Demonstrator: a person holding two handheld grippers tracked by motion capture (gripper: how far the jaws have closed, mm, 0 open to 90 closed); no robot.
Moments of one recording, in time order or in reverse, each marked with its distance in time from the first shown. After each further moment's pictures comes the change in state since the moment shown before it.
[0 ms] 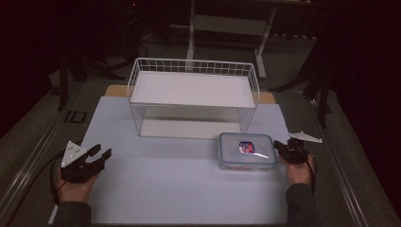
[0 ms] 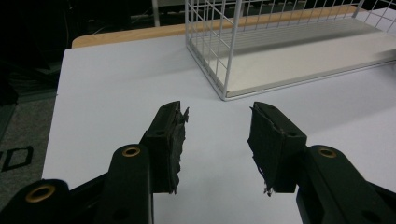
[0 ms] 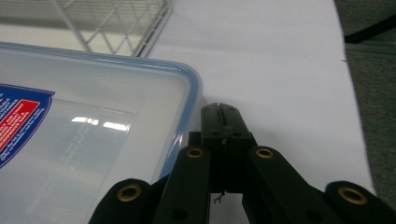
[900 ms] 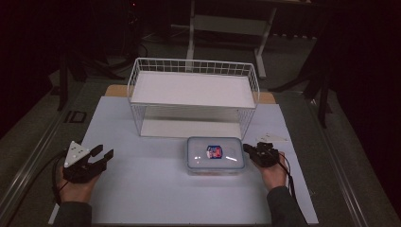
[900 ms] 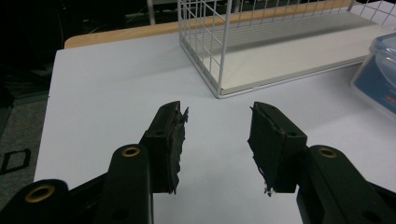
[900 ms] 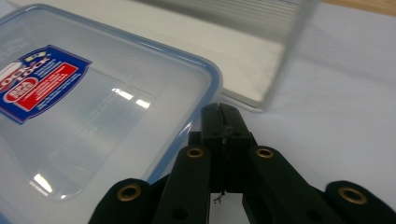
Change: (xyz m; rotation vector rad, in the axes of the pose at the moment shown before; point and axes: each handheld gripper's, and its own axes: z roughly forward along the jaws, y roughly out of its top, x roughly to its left) left arm -0.004 0.000 0.002 0.010 -0.014 0.025; right arm 0.093 0.003 0.013 0.016 0.207 -0.217
